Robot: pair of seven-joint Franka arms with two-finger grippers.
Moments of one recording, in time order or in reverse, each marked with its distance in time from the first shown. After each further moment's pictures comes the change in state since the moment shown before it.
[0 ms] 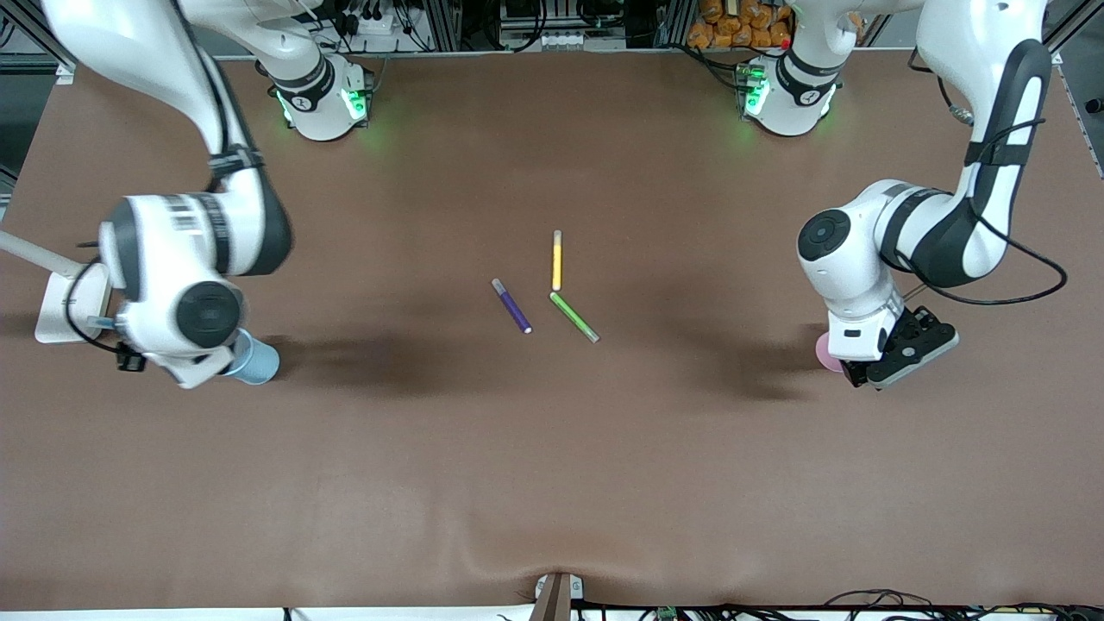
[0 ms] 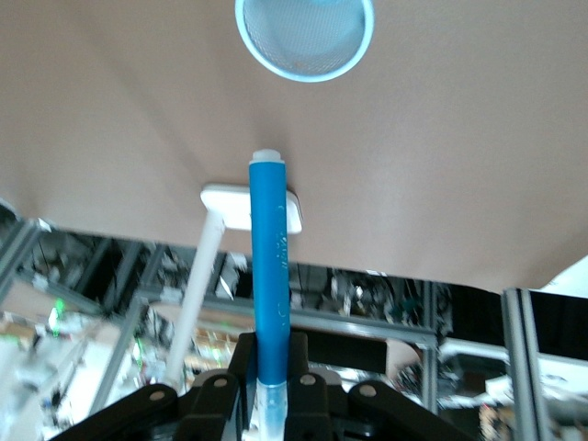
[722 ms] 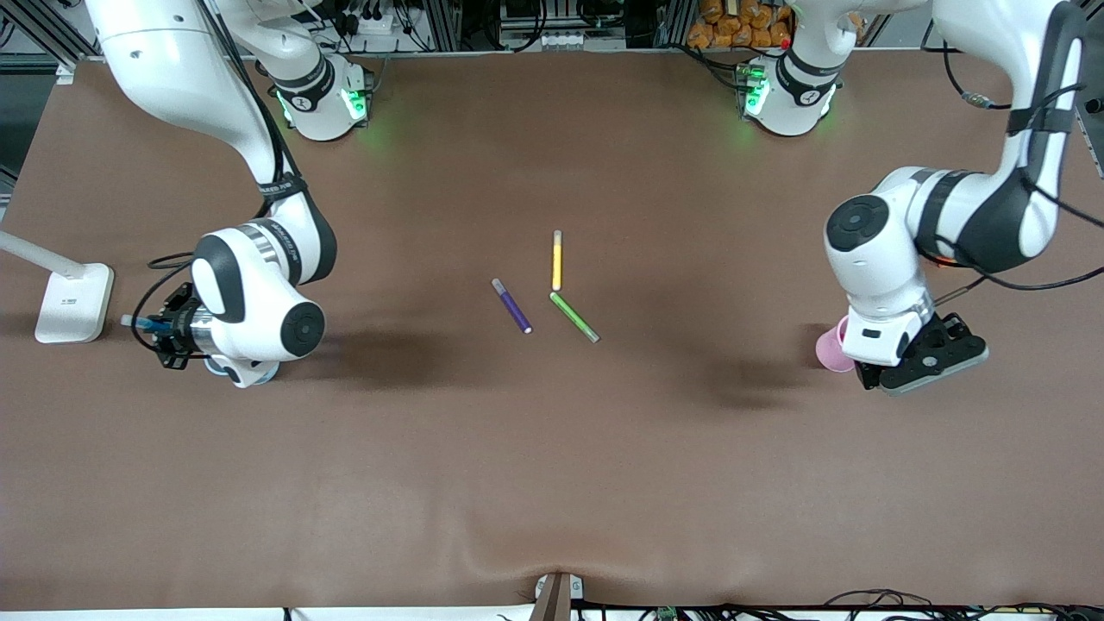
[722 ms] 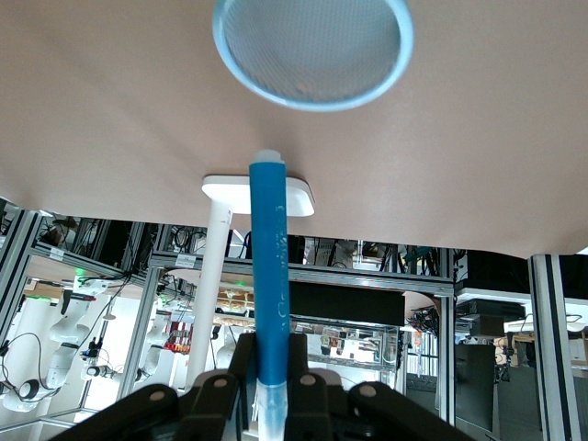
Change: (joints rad) left arm 0.011 -0.038 -0.001 0.097 -0.206 -0.001 0.362; right arm 0.031 0.075 0.000 -0.129 -0.096 0.010 0.261
